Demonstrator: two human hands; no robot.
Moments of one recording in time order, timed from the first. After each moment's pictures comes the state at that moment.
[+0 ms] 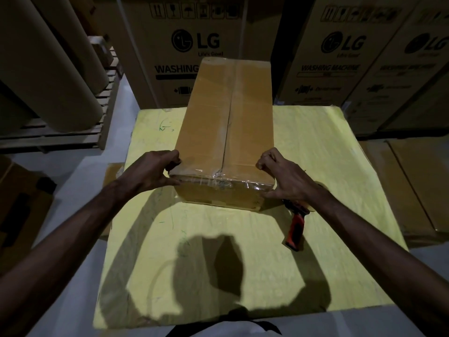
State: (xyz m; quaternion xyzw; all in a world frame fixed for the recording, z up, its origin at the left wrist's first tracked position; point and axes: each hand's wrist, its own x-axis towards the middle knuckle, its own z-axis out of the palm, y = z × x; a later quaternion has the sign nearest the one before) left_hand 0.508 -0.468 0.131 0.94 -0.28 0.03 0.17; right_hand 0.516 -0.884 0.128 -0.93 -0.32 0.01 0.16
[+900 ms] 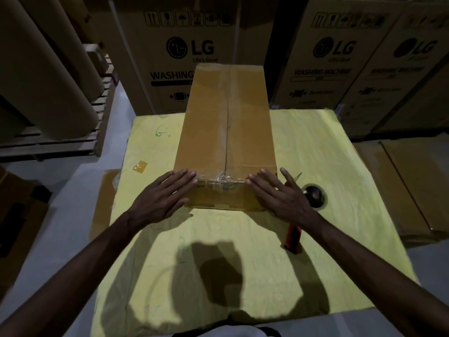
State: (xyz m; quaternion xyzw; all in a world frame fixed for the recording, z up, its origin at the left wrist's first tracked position) left_hand 0.470 -0.485 0.071 0.88 -0.41 0.25 0.00; right_hand 0.480 -0.897 0.072 -0.86 -0.40 -0.31 -0.11
